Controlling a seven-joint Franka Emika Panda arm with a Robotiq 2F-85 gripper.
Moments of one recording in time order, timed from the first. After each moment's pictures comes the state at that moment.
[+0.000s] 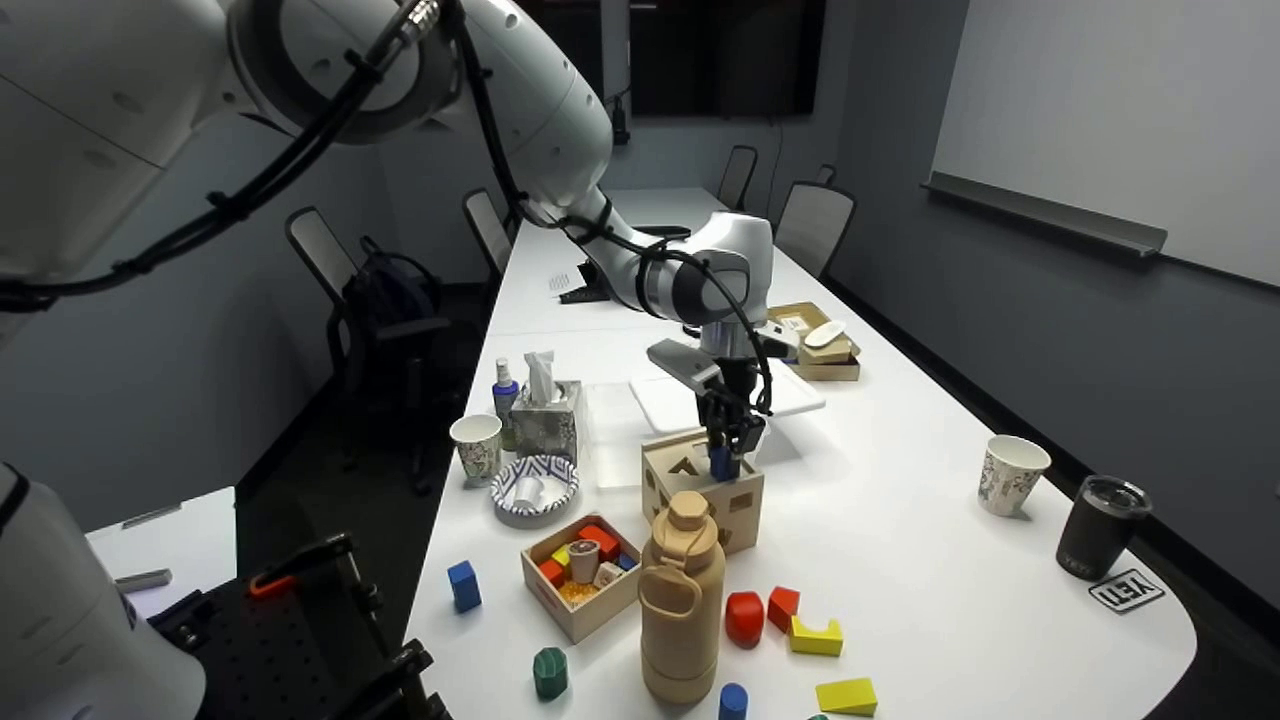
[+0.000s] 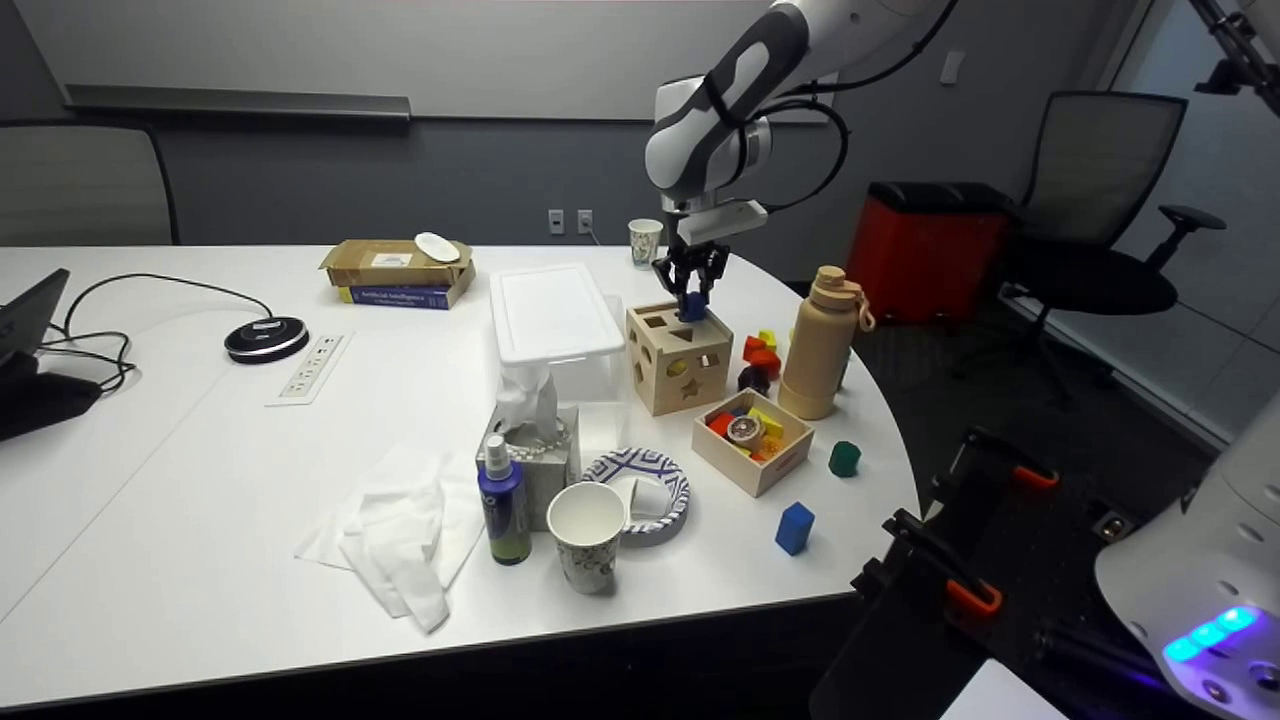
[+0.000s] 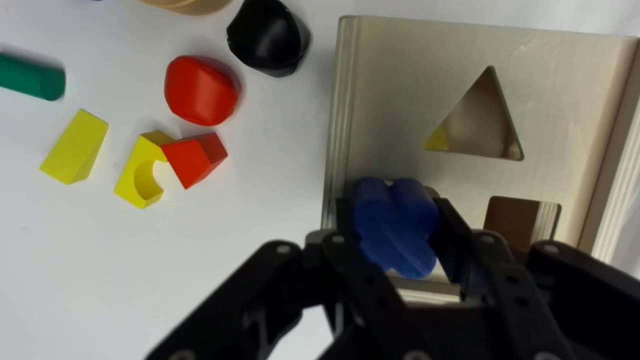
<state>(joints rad) -0.08 0.83 -0.10 -1.56 -0.04 2.31 0.18</state>
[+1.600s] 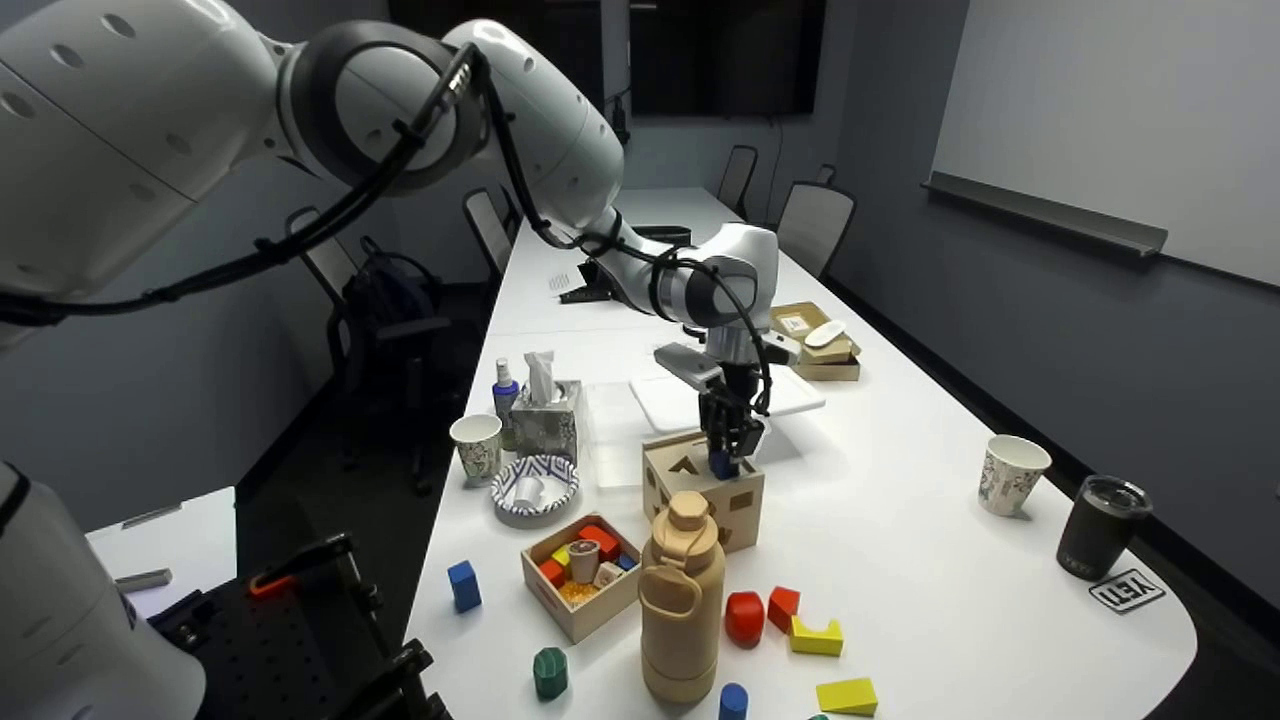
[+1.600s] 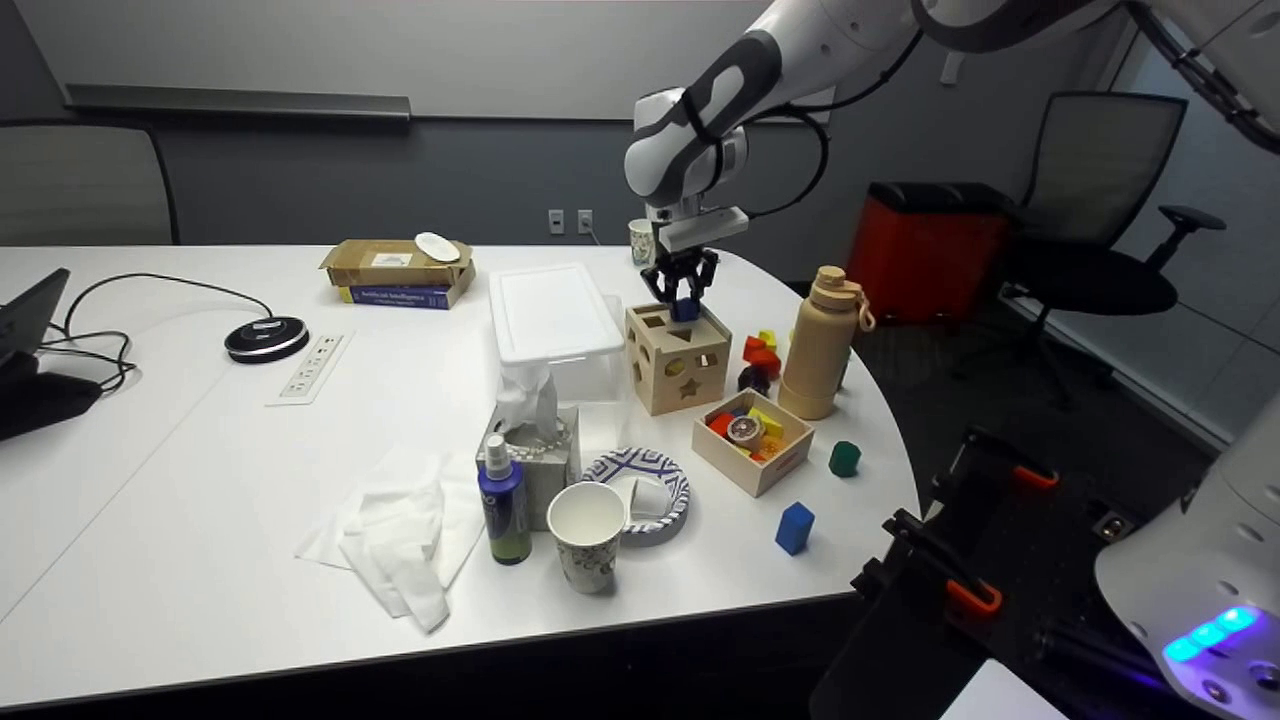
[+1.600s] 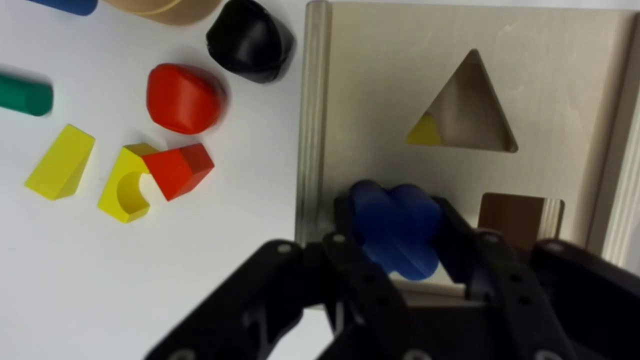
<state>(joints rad) -0.07 0.96 -0.10 -1.37 -0.04 2.18 0.24</state>
